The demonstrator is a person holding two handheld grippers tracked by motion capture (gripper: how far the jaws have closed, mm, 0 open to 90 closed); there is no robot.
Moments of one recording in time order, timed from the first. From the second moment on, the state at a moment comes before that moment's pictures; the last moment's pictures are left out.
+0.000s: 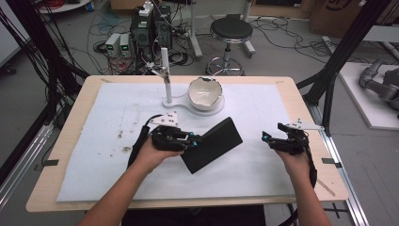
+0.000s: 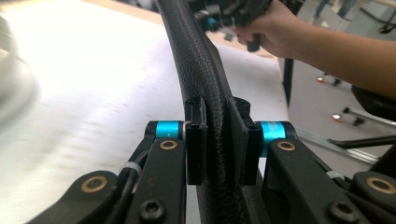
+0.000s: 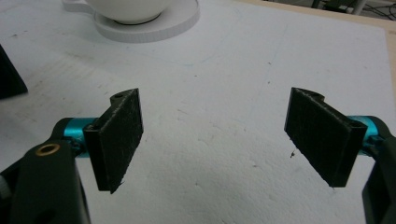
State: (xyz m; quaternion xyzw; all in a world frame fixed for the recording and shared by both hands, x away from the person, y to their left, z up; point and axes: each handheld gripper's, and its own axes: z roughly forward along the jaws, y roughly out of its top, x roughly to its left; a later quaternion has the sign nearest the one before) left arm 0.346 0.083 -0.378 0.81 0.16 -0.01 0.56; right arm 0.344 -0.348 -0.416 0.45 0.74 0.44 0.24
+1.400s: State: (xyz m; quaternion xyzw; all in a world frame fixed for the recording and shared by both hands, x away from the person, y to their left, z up) left arm 0.331 0.101 -0.373 0.83 0.06 -0.02 0.55; right arm 0.328 -0.240 -0.400 0.11 0.83 0.55 -0.06
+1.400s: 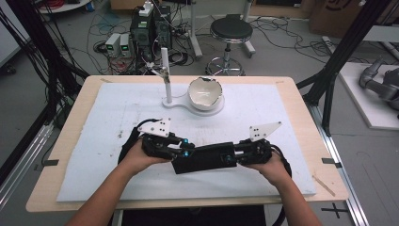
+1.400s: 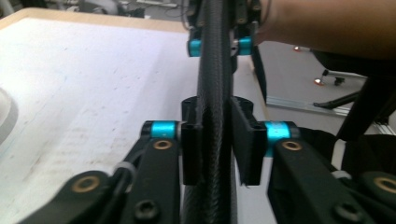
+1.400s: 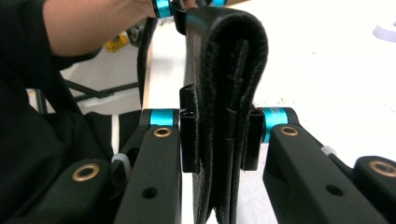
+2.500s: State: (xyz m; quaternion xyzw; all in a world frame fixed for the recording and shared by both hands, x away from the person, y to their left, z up) left arm 0.367 0.239 -0.369 0.85 0.28 0.15 0.43; right arm 0.385 -0.255 -0.268 0.22 0.86 0.43 0.16
